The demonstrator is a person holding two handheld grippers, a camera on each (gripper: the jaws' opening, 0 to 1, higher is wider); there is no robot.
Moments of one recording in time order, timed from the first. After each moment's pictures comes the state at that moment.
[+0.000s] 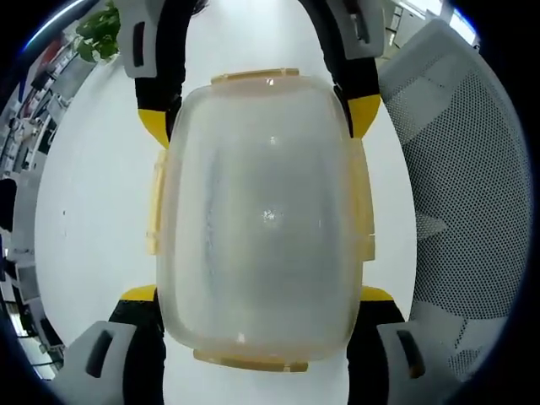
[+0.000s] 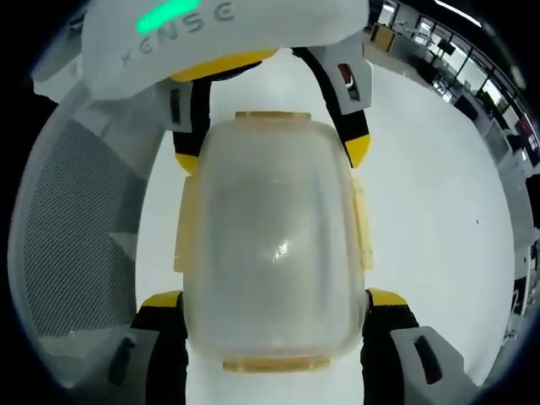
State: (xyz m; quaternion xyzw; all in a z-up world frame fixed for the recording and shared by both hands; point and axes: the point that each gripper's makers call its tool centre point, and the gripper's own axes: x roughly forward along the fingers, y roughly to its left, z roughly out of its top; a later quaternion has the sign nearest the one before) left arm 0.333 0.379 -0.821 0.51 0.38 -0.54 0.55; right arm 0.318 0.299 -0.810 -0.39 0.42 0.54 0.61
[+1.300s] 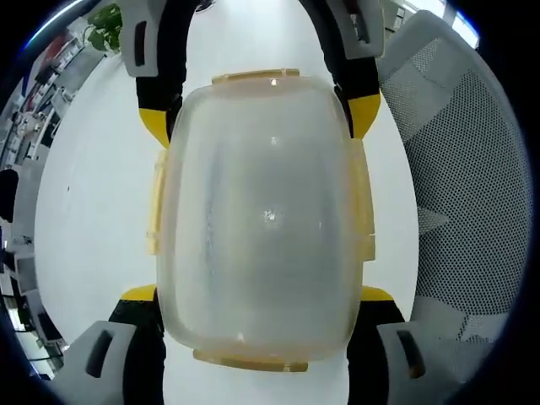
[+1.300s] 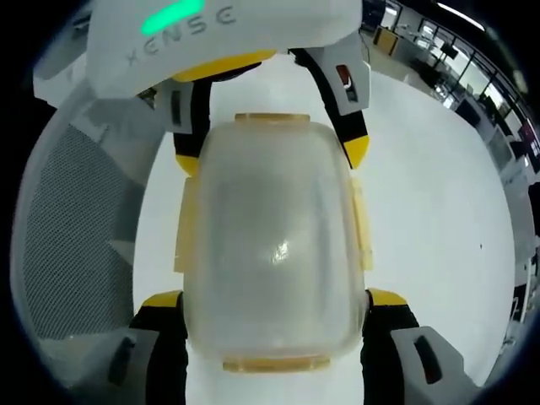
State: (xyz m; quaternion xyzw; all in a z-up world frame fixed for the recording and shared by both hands) left arm 0.340 0.424 -0.822 0.51 0.38 -0.54 0.55; right arm 0.325 0.344 -0.810 -0.39 0.41 0.55 0.61
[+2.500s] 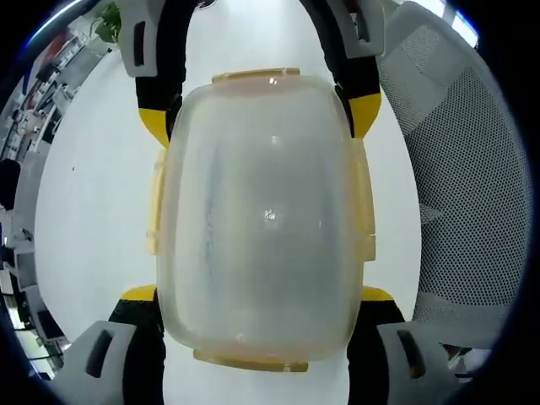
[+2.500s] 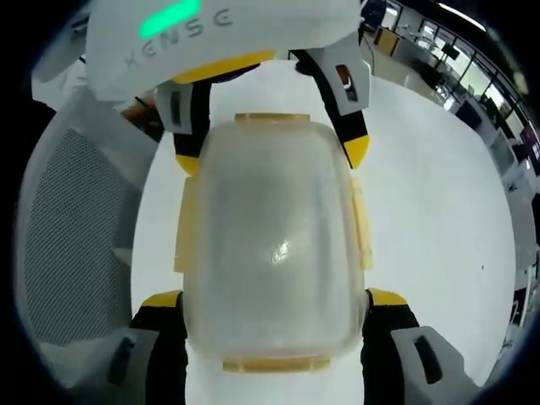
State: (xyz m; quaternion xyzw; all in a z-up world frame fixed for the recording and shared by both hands) left arm 0.346 0.464 -0.821 0.51 0.38 -0.54 0.55; right arm 0.331 0.385 -0.810 -0.39 0.41 0.55 0.61
